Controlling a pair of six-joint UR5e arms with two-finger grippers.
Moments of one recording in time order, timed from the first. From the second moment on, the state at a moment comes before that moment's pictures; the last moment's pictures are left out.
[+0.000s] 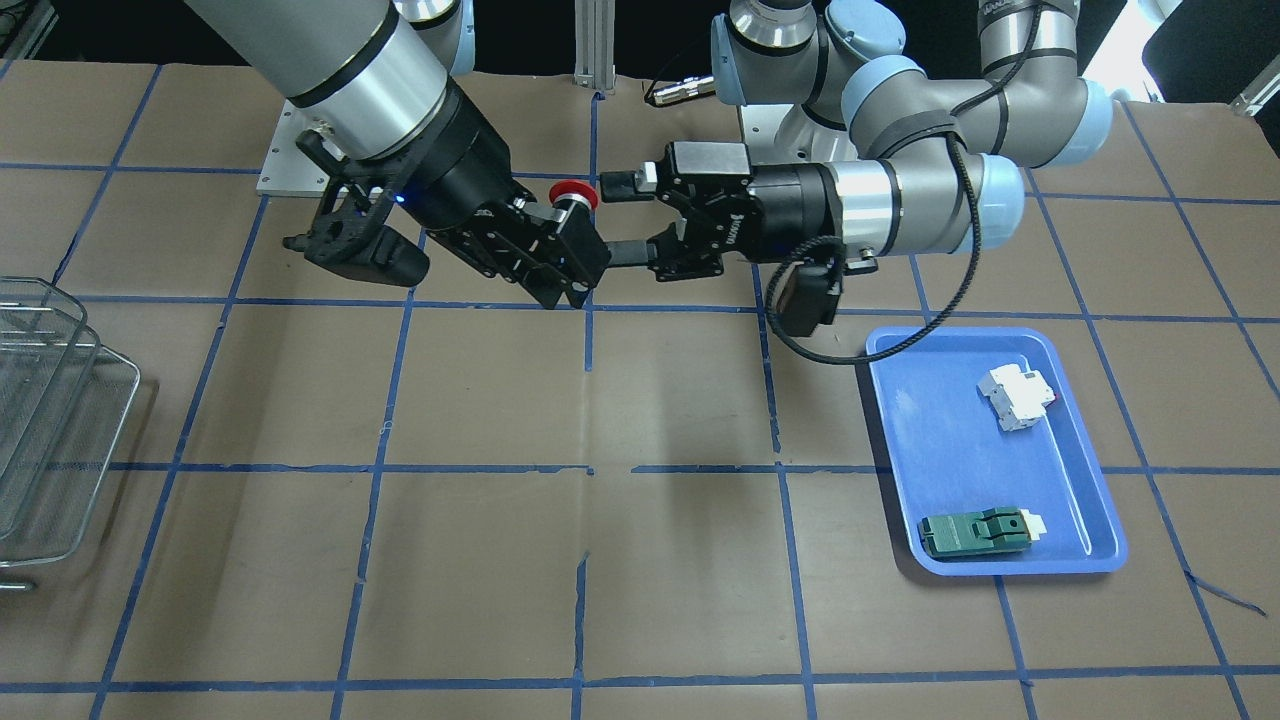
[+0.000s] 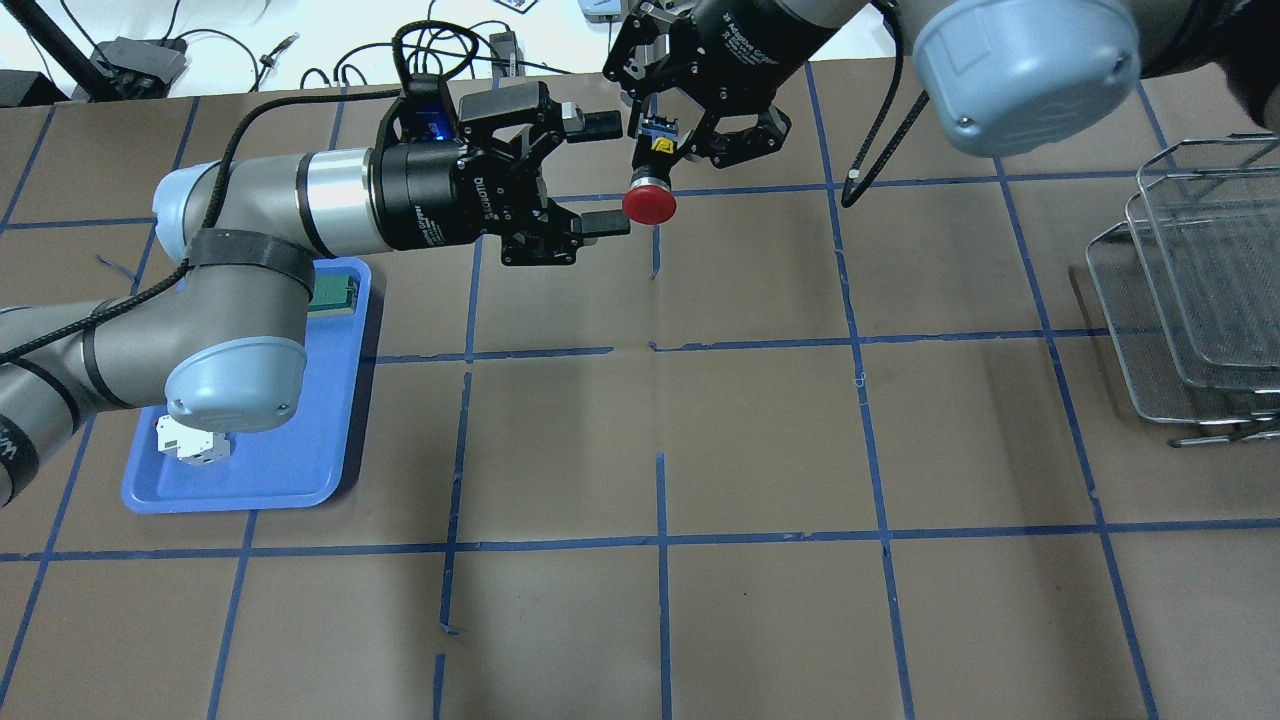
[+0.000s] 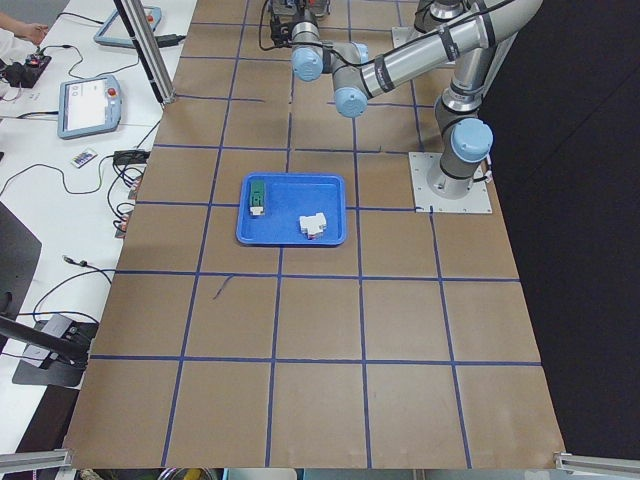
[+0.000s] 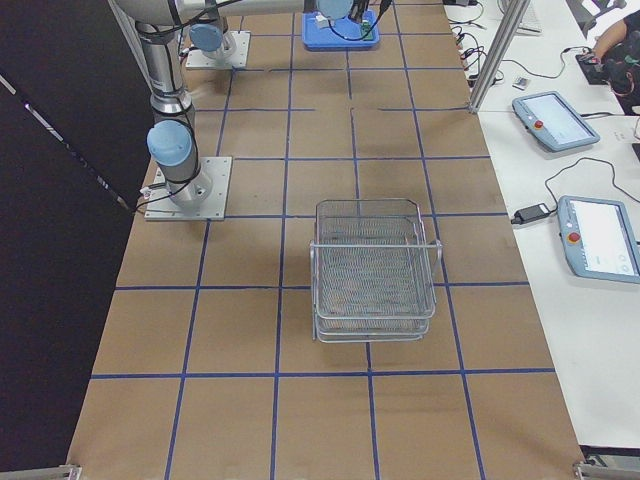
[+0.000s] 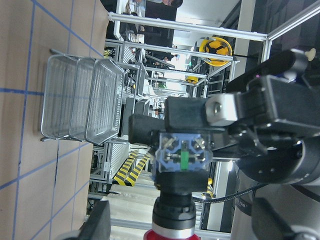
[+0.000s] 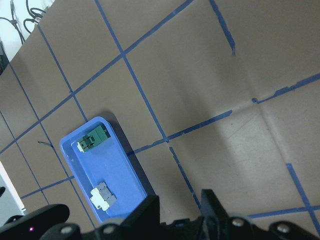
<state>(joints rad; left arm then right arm) -1.47 -1.67 -2.02 -0.94 0.05 -0.22 1.72 -1.42 1.44 -1.82 -1.05 0.69</state>
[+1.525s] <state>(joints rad) -1.59 -1.65 -1.67 -1.27 1.43 -0.15 0.96 -1.27 1.47 -1.78 -1.53 -0.55</state>
